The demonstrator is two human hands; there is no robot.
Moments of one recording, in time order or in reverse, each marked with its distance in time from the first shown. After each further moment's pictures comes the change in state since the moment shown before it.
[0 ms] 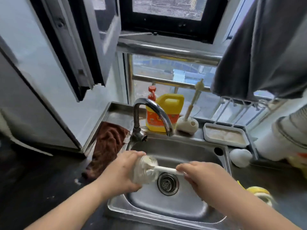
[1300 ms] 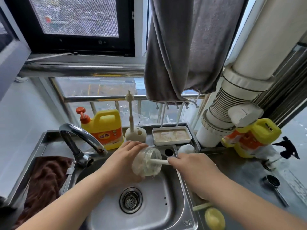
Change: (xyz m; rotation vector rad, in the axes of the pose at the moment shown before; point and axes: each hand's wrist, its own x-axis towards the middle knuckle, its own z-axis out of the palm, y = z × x) left_hand 0.133 0.128 0.049 0.171 -0.005 0.428; right_hand -0.073 0.107 -0.024 -0.217 0.161 0.211
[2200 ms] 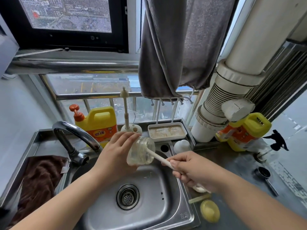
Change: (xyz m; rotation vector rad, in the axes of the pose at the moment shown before) left_hand 0.001 -0.003 -0.003 0.148 0.154 0.061; right_hand -0.009 -0.002 0.005 1.566 -0.377 0.587
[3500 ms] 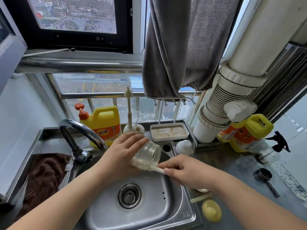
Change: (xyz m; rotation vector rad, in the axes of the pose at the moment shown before) left_hand -0.002 -0.004 -0.003 0.074 -0.006 0.220; right_hand 0.004 -0.002 0.013 -0.579 -0.048 -0.283
